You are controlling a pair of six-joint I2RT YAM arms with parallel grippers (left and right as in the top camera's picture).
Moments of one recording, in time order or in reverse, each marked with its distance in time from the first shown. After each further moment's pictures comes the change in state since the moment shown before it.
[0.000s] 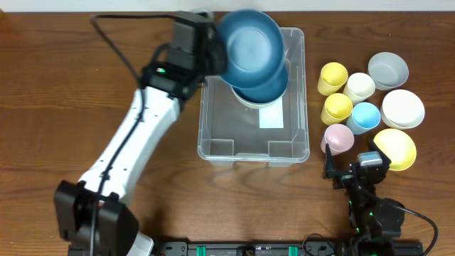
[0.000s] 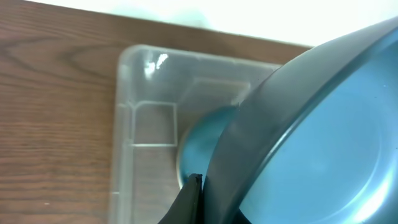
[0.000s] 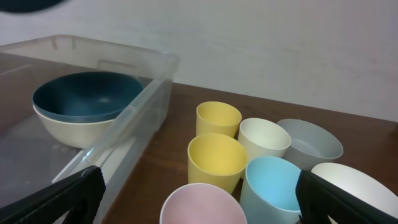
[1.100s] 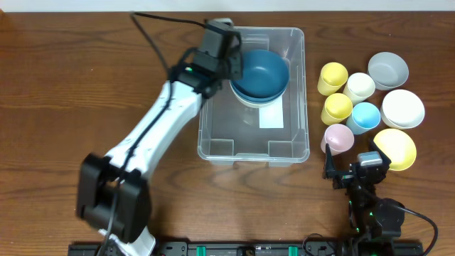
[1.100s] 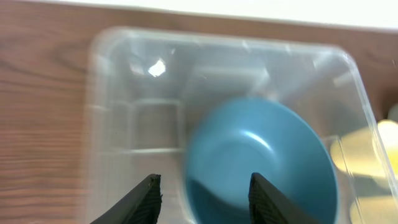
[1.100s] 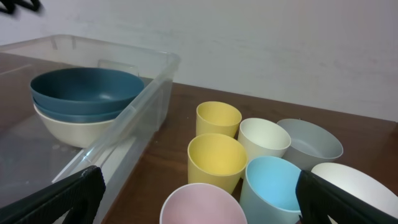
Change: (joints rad) left arm -0.038 0.096 0.000 0.067 -0.099 0.037; right arm 0.000 0.000 0.000 0.000 0.000 0.000
